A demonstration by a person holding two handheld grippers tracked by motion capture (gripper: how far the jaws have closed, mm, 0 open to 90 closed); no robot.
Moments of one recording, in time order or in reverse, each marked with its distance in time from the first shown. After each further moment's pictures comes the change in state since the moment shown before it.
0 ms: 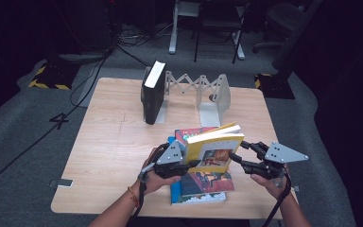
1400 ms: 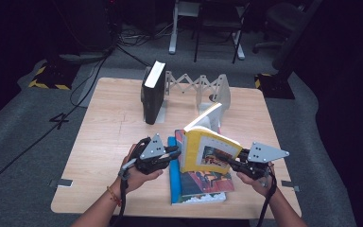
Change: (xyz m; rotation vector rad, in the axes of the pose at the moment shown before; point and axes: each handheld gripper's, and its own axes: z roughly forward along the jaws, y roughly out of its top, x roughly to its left) left arm 0.008 0.002 -0.052 0.115 0.138 -0.028; right arm 0.022 0.011 0.032 0.030 0.151 -0.051
